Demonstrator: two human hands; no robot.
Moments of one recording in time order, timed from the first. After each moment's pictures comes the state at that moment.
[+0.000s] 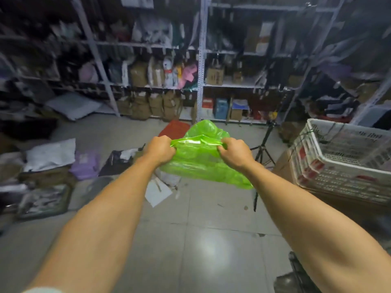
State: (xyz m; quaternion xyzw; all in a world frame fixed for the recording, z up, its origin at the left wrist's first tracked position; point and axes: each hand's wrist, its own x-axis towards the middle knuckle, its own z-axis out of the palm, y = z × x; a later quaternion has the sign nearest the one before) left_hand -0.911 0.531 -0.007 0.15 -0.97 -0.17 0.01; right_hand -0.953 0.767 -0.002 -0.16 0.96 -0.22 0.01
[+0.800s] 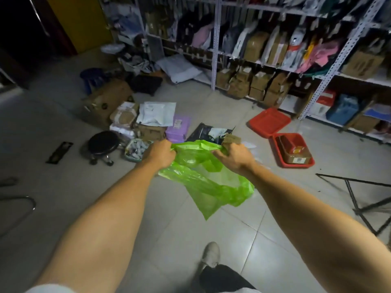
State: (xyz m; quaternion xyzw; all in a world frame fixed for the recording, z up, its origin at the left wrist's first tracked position) left_hand -0.768 0.142 -0.083 0.39 -0.90 -0.18 -0.02; right_hand -0.922 0.333 -0.091 -0.40 0.89 -0.19 0.13
